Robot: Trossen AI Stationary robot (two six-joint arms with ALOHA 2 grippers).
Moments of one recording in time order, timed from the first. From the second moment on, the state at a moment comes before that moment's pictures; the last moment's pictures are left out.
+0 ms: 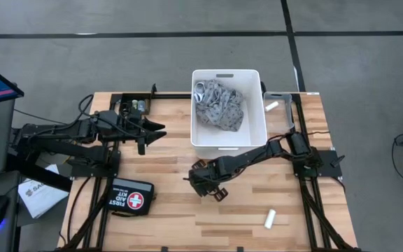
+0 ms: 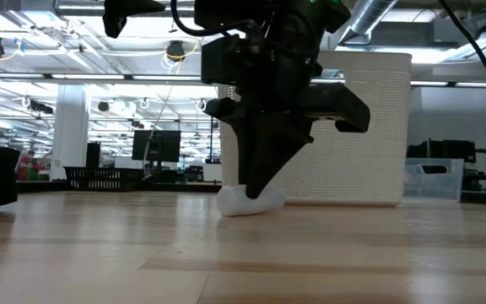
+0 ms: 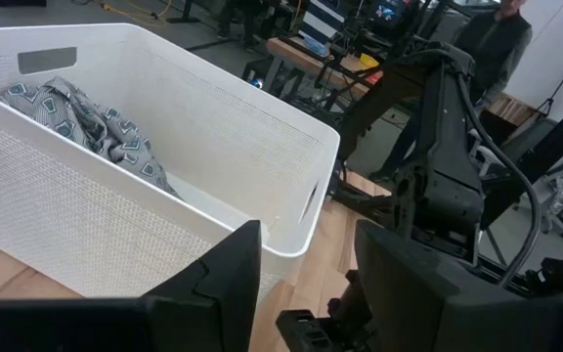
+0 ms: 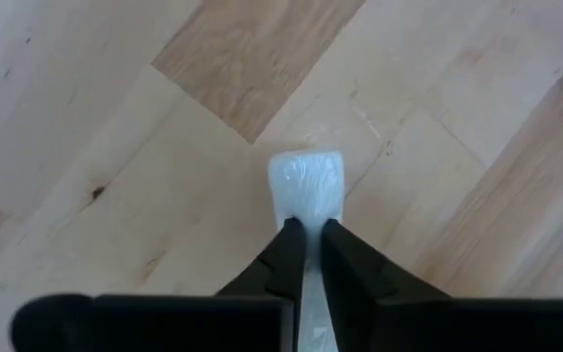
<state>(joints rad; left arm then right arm) 0.02 0.75 0.77 -0.20 -0.18 -0.44 0.23 2.15 1.58 -0.69 0.03 -0.47</state>
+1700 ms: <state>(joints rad) 0.02 0.75 0.77 -0.23 -0.19 -0.42 0.07 1.93 2.33 -1.32 0.48 -0.04</state>
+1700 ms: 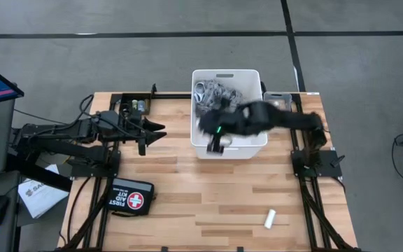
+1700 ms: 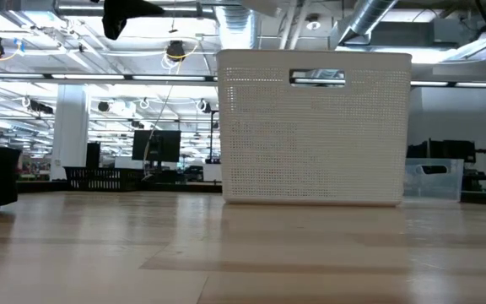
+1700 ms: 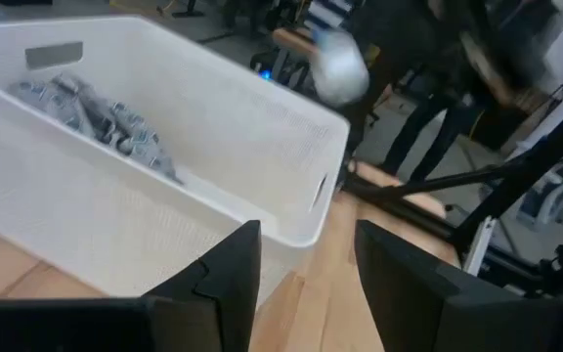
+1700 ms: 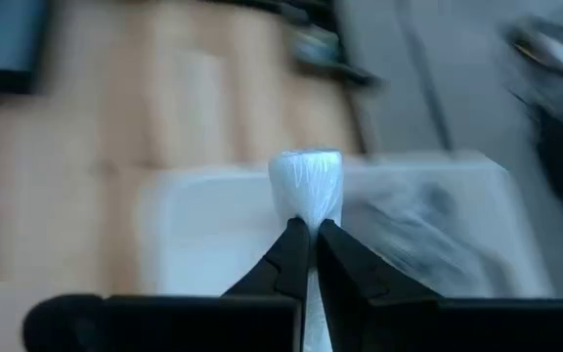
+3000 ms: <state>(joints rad) 0.02 0.76 0.77 -0.25 -0.29 -0.43 -1.00 1.79 1.93 -1.57 0.35 0.23</state>
